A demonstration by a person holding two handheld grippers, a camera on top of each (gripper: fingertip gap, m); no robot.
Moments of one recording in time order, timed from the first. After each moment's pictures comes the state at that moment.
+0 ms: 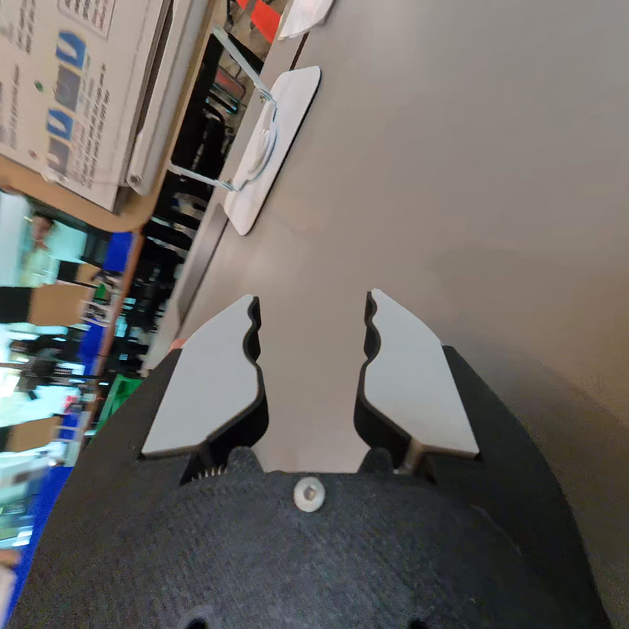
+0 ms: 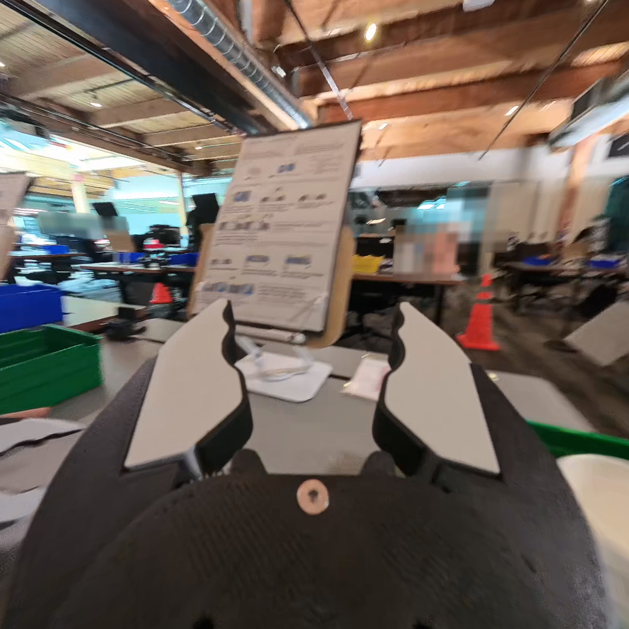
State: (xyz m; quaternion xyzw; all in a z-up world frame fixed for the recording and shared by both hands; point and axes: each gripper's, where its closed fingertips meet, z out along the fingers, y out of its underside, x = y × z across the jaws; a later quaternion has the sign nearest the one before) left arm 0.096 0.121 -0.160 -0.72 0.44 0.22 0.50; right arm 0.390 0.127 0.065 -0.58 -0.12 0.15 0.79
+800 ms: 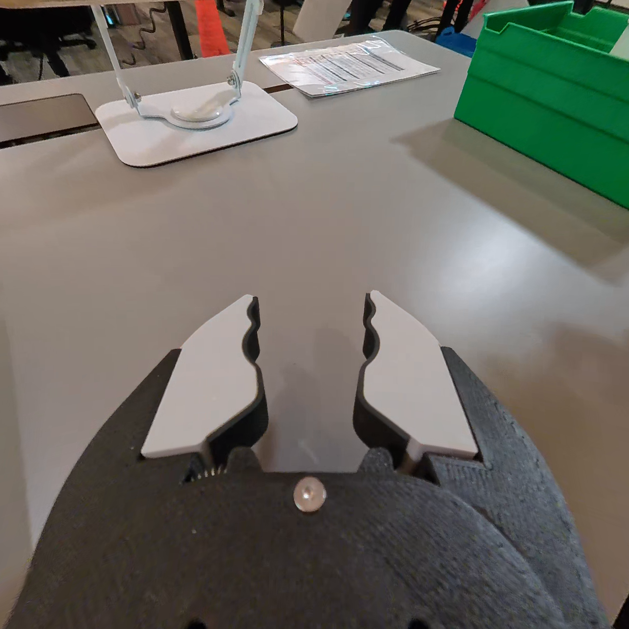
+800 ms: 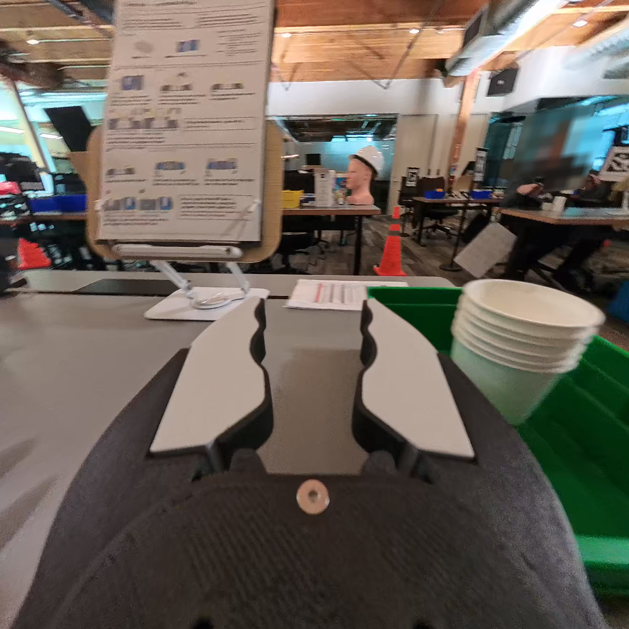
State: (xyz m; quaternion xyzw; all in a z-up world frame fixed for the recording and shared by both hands) left arm 0.100 0.114 -0.160 -0.82 0.22 -0.17 0.51; right arm 0.404 0.094 -0.029 -0.66 -0.04 0.04 0.74
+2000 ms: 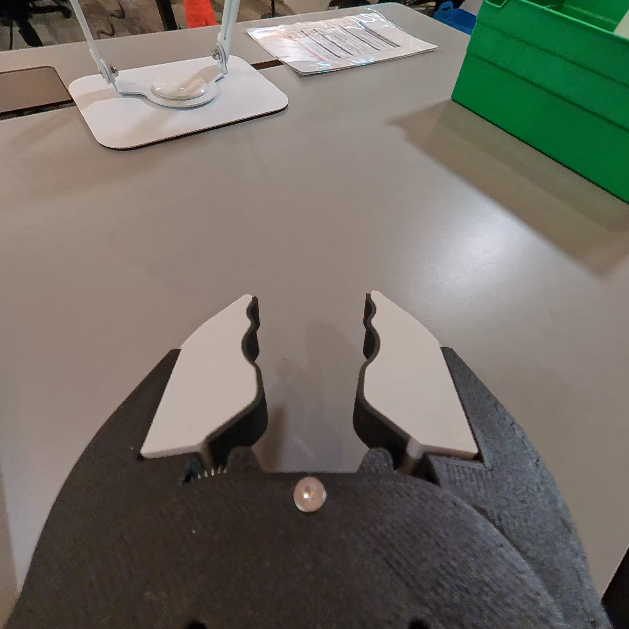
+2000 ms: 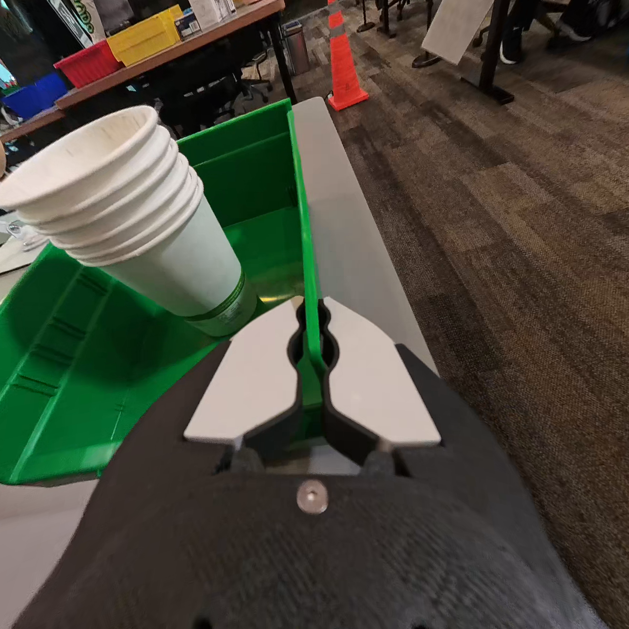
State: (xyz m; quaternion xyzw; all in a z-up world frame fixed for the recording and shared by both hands) left arm 0.104 0.112 -0.167 -0.83 0.23 -0.18 0.48; right arm 0.673 0.109 -0.143 -0.82 0.10 0.09 0.56
